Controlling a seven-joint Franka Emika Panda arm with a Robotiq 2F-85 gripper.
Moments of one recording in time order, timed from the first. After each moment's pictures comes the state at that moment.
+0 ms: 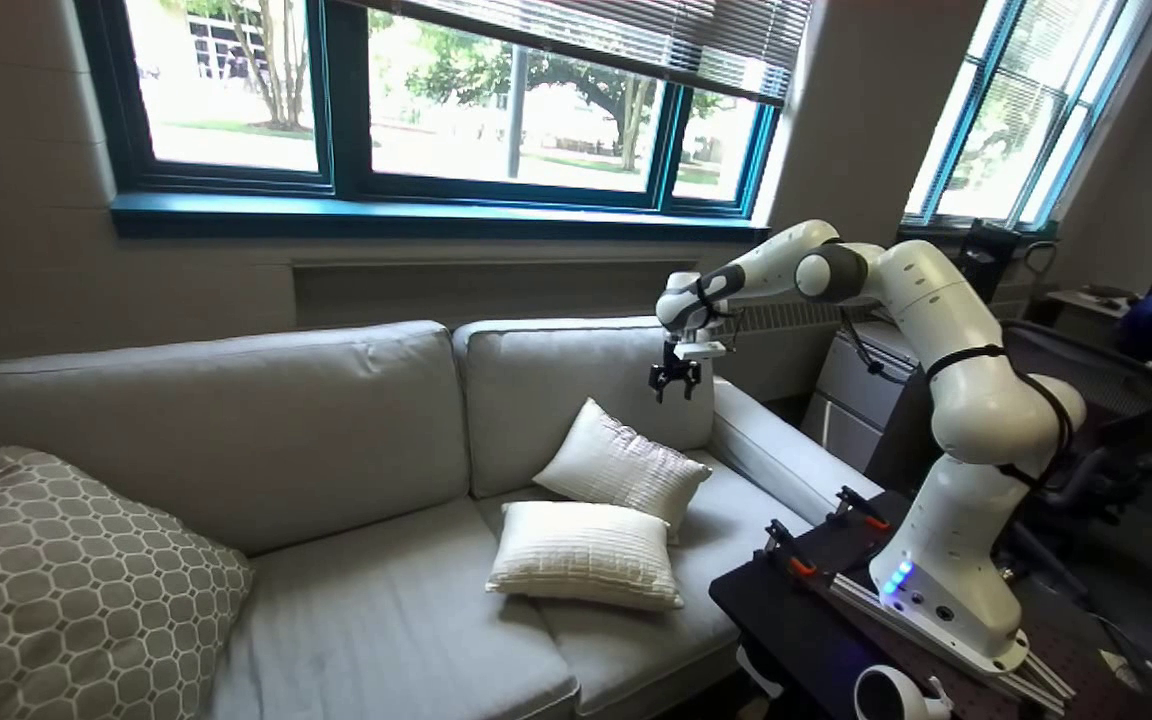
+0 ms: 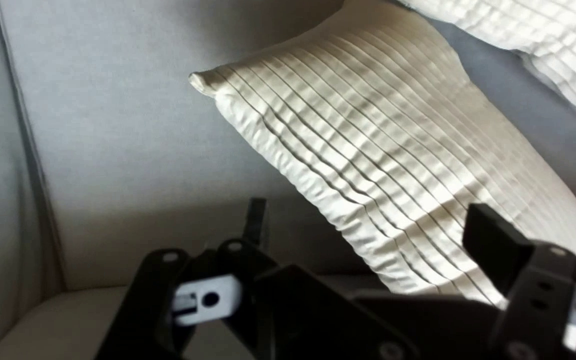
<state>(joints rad) -0.09 0.97 -0.02 -1.31 -0.01 2.10 0.05</state>
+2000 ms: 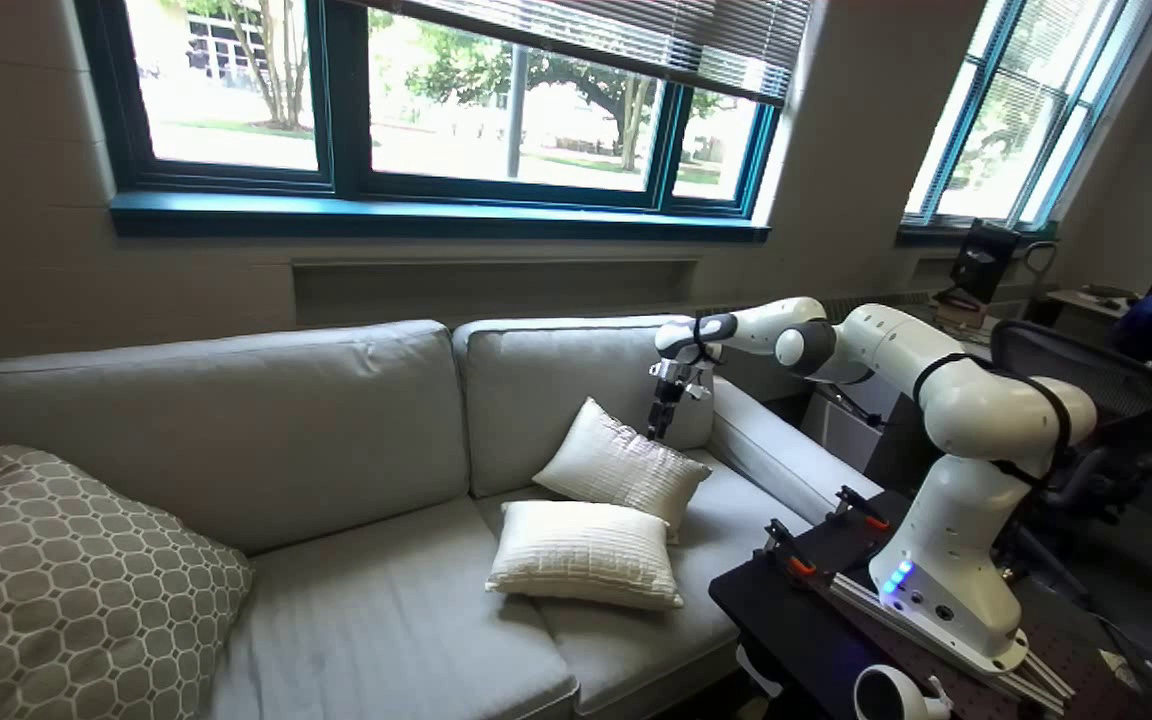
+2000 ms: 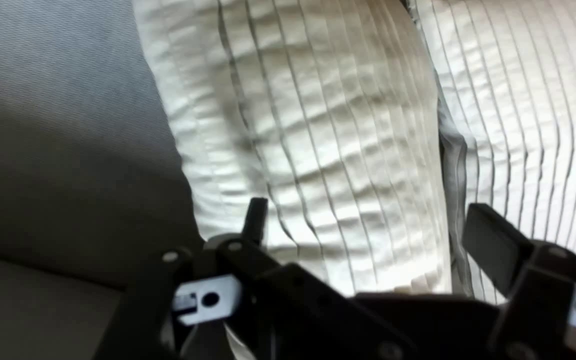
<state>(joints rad) -0.23 1.49 0.16 -0.71 0.12 1.86 -0.72</state>
